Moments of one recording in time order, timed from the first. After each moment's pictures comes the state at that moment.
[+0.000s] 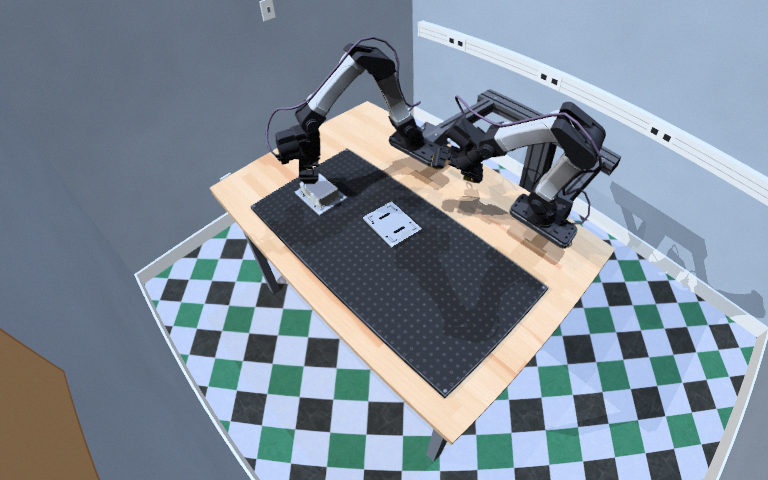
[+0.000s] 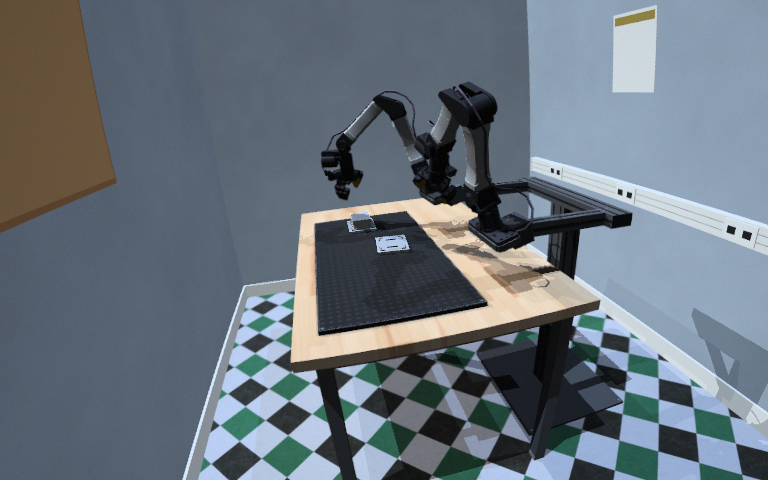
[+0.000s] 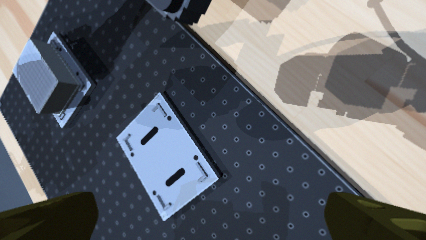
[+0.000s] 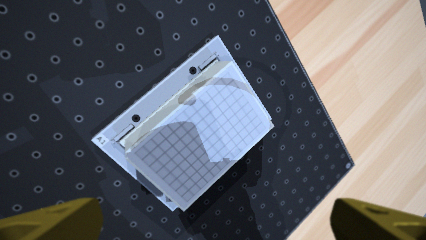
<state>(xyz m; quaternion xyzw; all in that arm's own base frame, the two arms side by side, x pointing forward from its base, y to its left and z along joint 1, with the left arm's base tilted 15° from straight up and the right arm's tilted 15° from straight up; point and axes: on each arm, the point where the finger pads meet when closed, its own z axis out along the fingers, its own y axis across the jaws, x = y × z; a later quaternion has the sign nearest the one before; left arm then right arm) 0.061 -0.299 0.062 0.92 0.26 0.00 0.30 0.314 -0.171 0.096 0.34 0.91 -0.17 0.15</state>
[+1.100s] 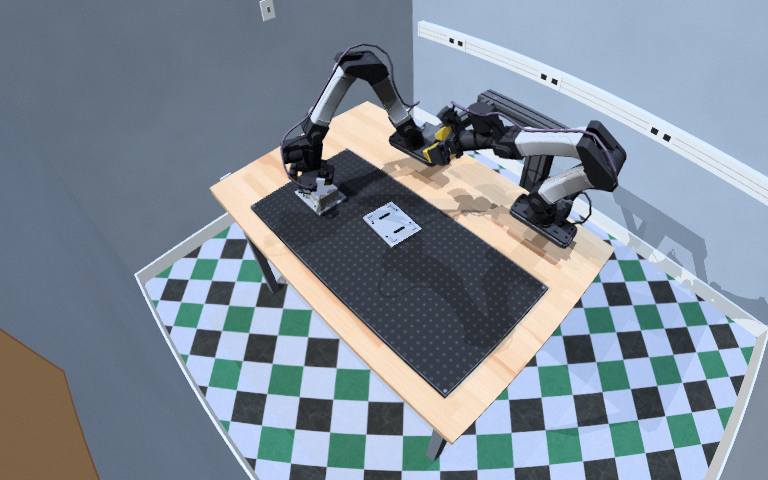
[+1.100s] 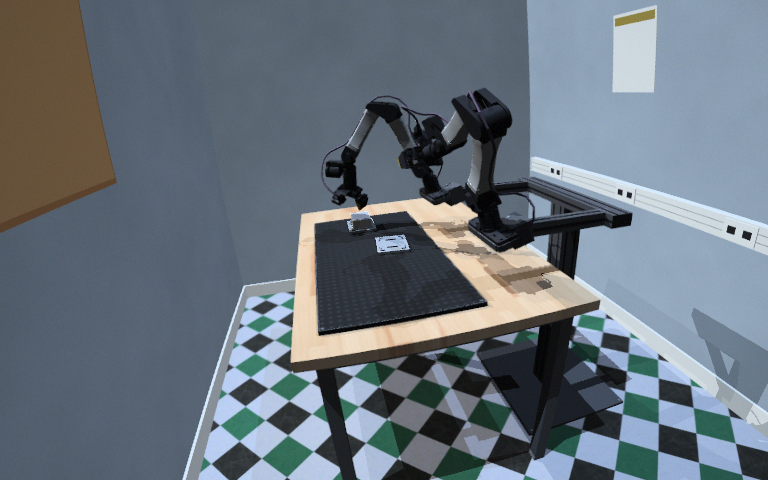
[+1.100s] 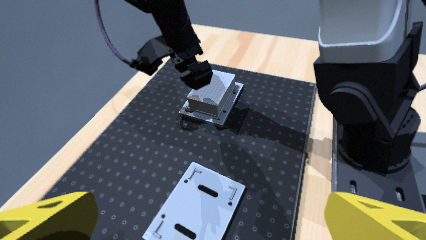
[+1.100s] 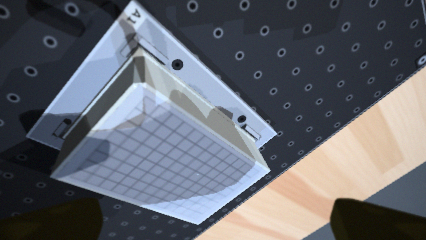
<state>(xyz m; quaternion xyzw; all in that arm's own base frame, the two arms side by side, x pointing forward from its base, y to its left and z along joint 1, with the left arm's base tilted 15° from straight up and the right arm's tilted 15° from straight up) 0.087 -0.332 0.188 0.53 0.61 -0.22 0.54 0.334 -0.174 0.040 -0.34 0.91 -0.21 0.06</state>
